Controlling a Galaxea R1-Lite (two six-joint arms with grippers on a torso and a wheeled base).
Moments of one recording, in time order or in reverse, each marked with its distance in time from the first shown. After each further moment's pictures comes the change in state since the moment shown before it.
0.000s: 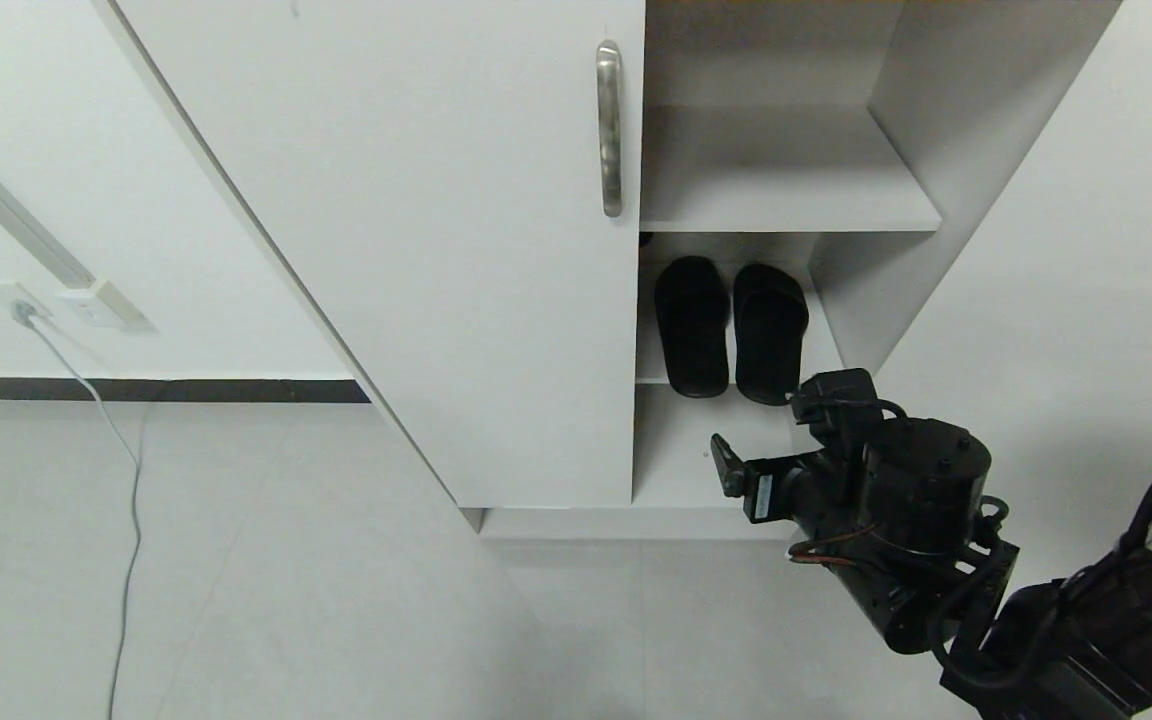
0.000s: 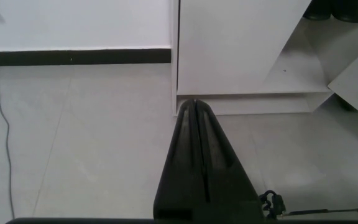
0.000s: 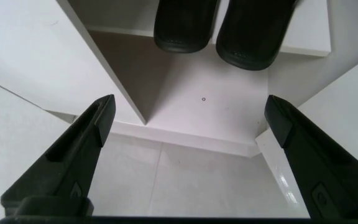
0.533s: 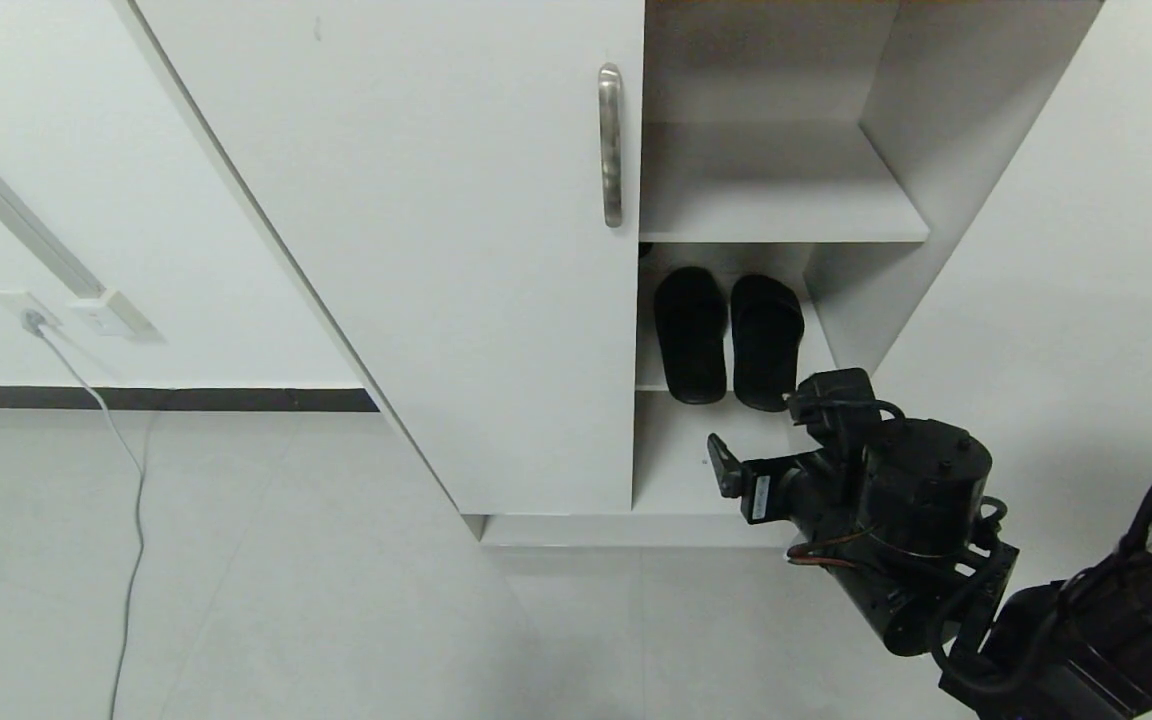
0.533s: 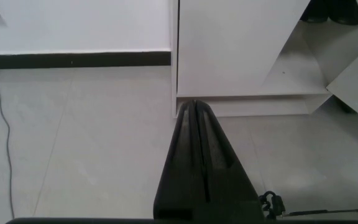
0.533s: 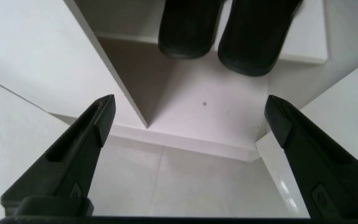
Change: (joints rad) left arm 0.000 0.000 0.000 0.001 -0.002 0.001; right arm 0.008 0.000 0.000 -0.008 0.001 -0.009
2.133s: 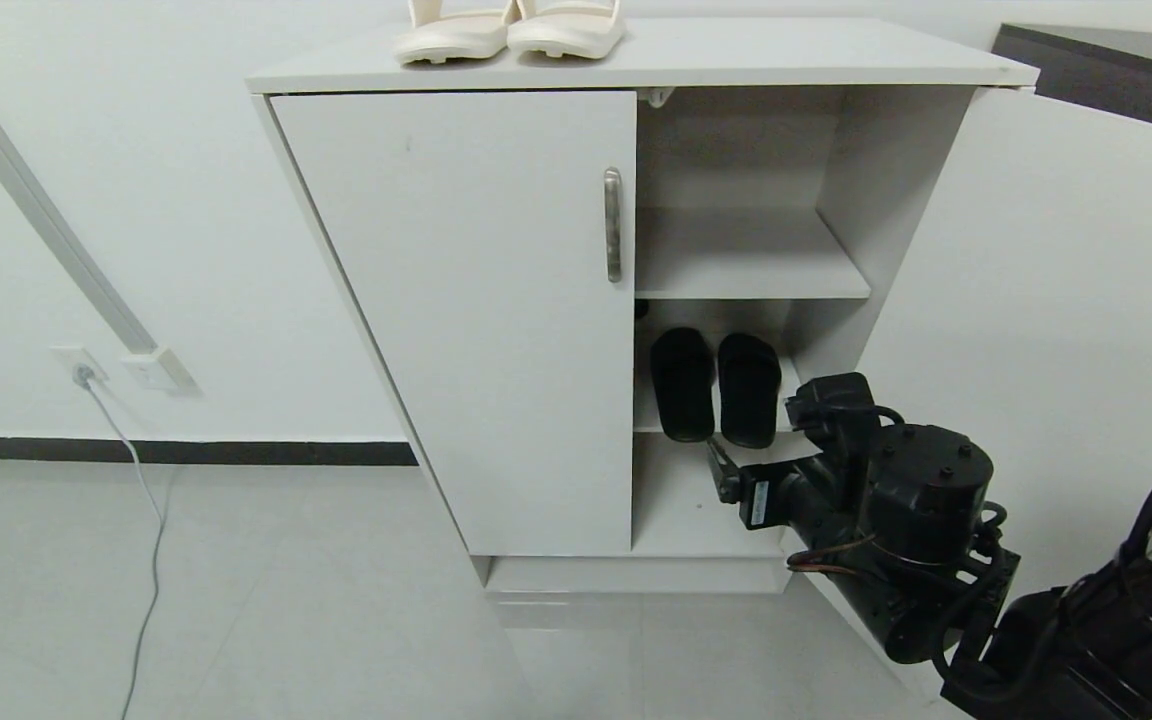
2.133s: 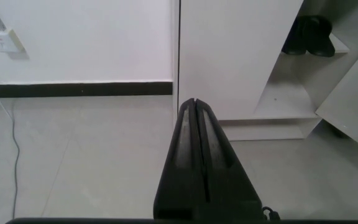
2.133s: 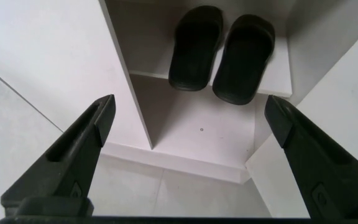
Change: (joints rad) left arm 0.000 0.000 0.000 -0.001 0.011 -0.008; right arm 0.008 0.000 0.013 -0.010 0.000 -0.001
